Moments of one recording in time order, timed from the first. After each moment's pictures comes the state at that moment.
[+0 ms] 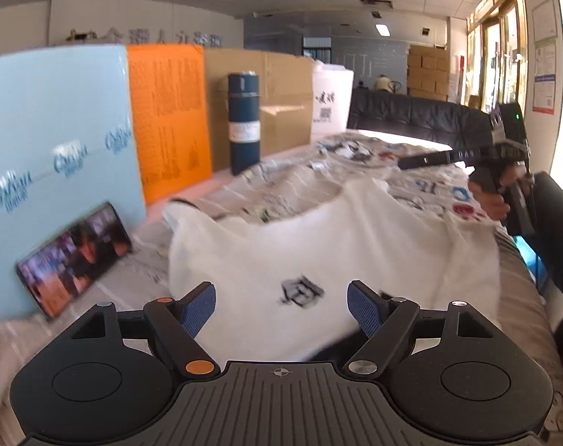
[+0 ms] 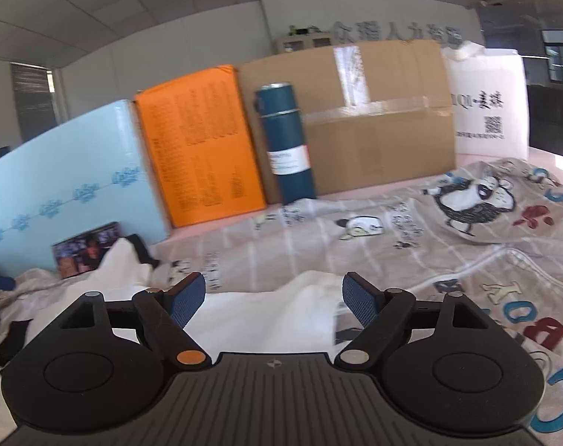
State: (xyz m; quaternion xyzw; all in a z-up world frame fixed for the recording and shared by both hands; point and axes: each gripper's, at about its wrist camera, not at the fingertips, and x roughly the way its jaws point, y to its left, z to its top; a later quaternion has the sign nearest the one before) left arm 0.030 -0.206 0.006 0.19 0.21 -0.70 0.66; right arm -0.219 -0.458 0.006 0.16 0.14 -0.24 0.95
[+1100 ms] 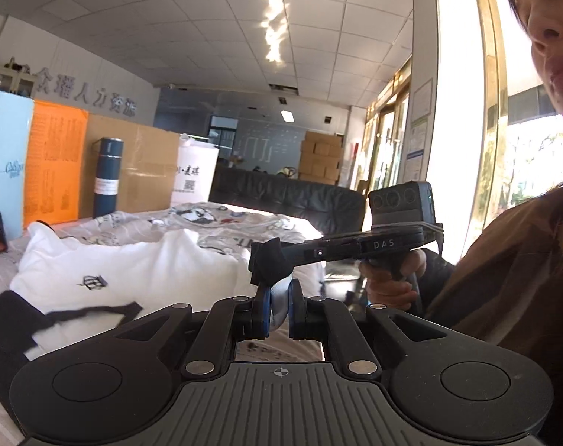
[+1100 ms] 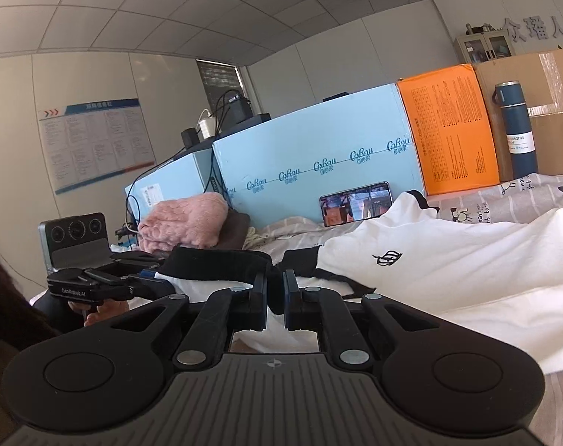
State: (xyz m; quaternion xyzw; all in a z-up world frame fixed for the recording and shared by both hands) left arm -0.090 -0.056 0.006 0.01 0.15 -0.83 0.53; right arm -0.299 -0.261 0.017 0.15 0.11 0.03 0.98
